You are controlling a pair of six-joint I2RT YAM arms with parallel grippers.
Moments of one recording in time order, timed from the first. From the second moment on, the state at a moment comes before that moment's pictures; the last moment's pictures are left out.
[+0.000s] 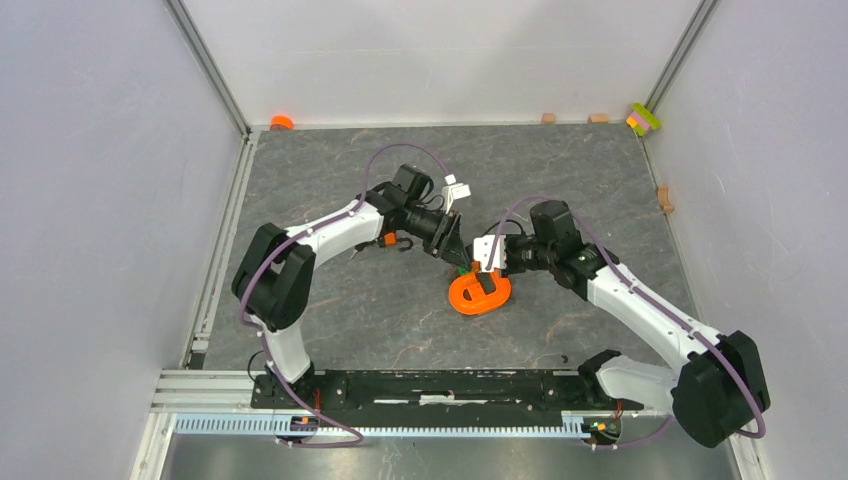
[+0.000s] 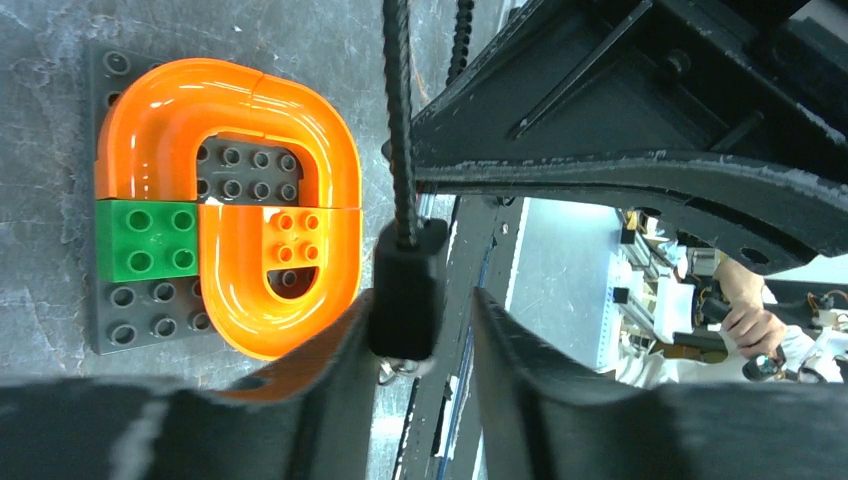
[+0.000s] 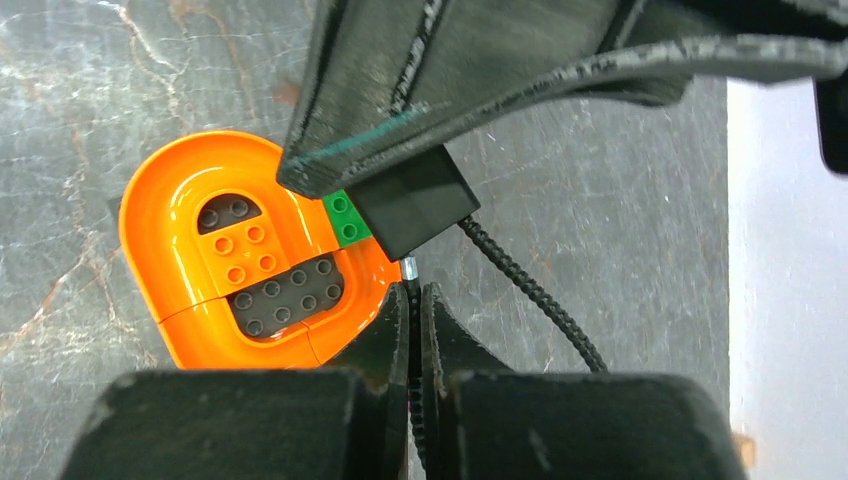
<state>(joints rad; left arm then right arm) -0.63 1.82 1.27 -0.34 1.01 -0.20 0.50 1.15 0.76 -0.32 -0.57 -1.08</state>
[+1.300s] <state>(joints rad) -0.78 1.46 0.85 0.17 0.46 0.49 0.44 1.21 0.73 -0.10 -0.70 -0.58</state>
